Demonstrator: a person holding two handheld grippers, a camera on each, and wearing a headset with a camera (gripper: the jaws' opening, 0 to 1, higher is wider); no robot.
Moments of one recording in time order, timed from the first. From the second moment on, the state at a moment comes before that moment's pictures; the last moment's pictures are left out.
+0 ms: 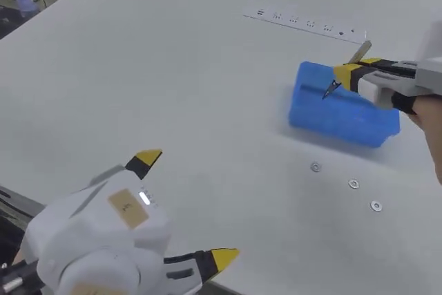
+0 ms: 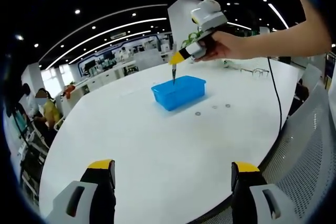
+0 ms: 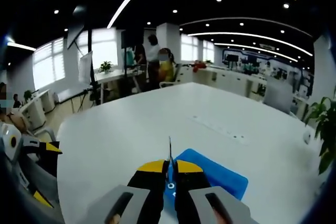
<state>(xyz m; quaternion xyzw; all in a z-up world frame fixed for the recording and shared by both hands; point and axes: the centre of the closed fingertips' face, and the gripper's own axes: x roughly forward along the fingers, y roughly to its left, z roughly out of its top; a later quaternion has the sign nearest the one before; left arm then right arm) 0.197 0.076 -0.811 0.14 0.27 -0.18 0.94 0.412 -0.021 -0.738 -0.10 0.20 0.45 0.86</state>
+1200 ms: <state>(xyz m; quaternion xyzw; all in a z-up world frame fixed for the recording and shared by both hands) 0.196 0.074 -0.811 0.14 0.27 -0.18 0.94 0.346 -0.034 -0.781 -0.07 0.25 0.46 0.85</state>
